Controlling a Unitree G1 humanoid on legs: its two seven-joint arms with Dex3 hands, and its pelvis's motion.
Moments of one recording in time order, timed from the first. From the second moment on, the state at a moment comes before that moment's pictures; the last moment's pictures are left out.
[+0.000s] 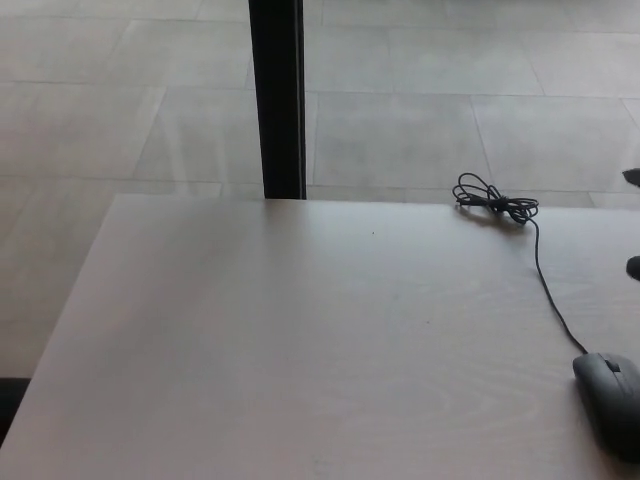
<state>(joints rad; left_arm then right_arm) 0.06 0.63 0.72 1.20 -0.36 -0.23 -0.11 -0.47 -0.89 0.13 0.37 -0.73 -0.21 -0.25</state>
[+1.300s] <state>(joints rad) 0.05 0.62 0.71 1.20 -0.37 -0.23 -0.11 -0.09 -0.58 -0.70 0.60 -0.28 -0.28 -0.31</state>
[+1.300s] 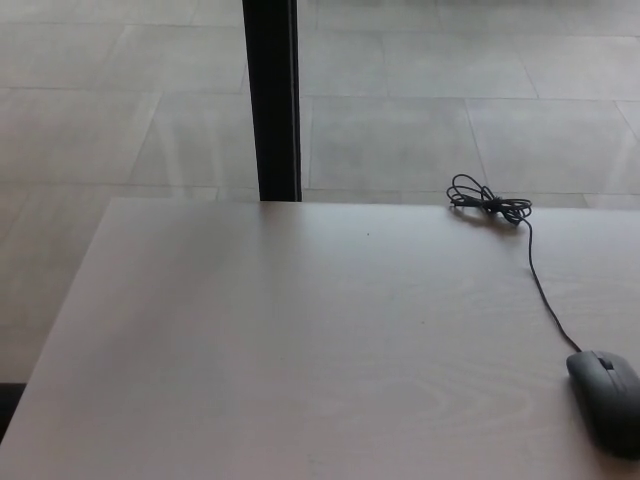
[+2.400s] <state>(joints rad) 0.05 0.62 0.71 1.20 -0.37 -0.23 -0.11 -0.08 -0.34 -0.87 0.61 0.16 -0.07 -0.15</state>
